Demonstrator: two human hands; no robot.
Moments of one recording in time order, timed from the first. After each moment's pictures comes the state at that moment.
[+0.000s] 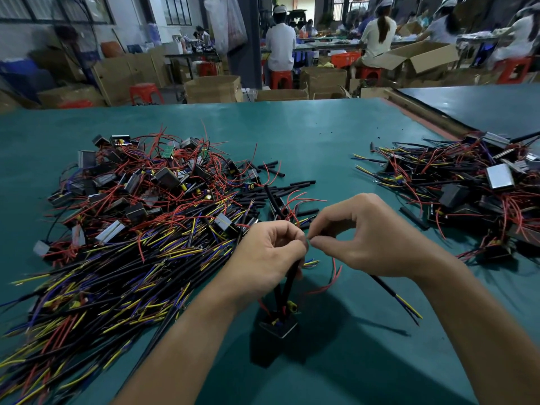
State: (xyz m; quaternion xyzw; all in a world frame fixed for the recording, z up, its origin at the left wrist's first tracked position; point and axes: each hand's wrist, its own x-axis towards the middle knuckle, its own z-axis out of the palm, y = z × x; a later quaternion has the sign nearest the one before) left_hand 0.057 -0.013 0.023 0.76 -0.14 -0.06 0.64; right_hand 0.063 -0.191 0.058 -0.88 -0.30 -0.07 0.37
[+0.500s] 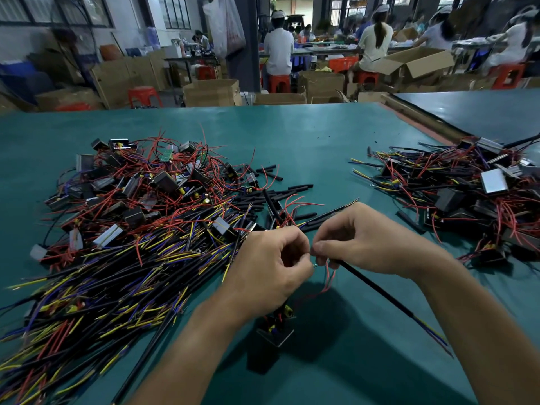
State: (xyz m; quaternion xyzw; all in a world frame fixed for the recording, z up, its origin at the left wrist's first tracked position) left_hand 0.051 -0.014 0.019 0.84 -0.25 0.10 0.47; right_hand 0.069 -0.195 0.055 -0.86 -0.21 0.09 0.45
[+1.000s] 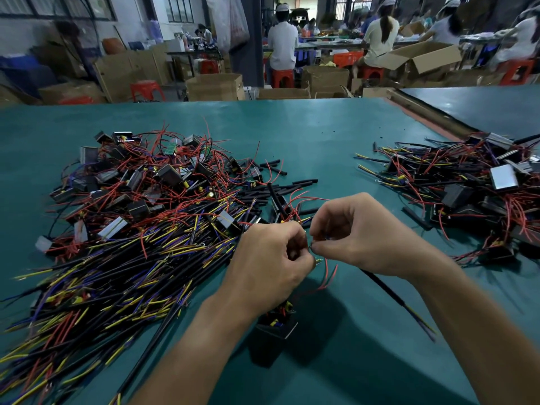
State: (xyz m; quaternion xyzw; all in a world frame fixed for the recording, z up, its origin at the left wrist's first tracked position) left_hand 0.052 -0.012 0.017 0.88 -0.22 0.20 0.36; right_hand 0.065 -0.181 0.051 -0.83 -0.23 0.02 0.50
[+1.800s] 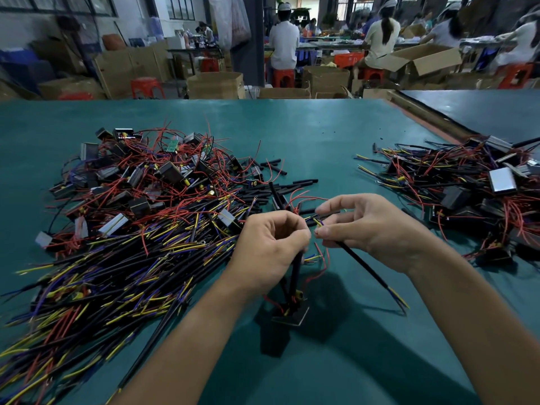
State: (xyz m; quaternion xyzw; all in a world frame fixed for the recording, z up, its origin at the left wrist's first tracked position) left_hand 0.056 -0.016 0.023 0.73 -0.14 0.04 0.66; right_hand 0.071 -0.186 0.053 -0.73 -0.05 0.14 0.67
